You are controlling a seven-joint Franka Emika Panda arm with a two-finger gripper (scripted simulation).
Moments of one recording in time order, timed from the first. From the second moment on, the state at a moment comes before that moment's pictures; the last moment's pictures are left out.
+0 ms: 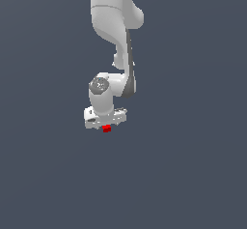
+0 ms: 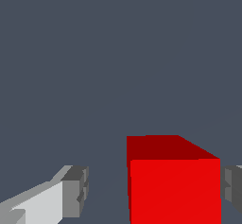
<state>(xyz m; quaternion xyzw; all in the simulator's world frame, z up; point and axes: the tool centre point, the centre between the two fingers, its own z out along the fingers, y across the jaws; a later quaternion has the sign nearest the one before) -0.021 -0.085 0.027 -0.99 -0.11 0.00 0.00</state>
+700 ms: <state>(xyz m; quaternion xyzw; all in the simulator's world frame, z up) -0.019 -0.089 0.020 -0.99 -0.12 0.00 0.00</state>
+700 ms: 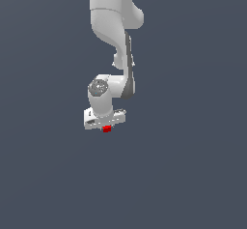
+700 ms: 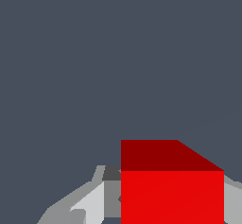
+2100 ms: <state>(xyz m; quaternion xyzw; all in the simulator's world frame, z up) -0.021 -0.089 0.149 -0.99 -0.12 0.00 0.00</state>
